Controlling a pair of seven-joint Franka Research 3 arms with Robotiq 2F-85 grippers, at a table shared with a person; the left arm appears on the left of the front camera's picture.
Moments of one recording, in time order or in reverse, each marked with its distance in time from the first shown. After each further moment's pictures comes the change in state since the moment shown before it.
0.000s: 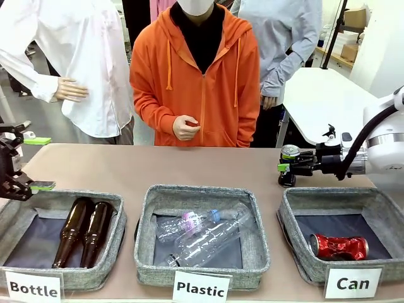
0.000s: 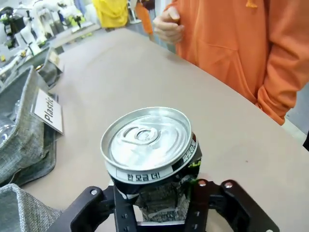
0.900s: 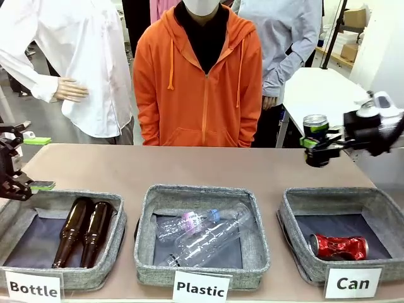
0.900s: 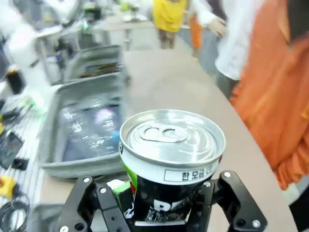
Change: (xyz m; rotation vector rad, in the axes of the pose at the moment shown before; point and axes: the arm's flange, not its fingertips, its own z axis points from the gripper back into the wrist) left arm -0.001 -0.001 0.000 0.000 0.001 -0.003; right arm 0.112 0.130 0.089 0.212 0.019 0.322
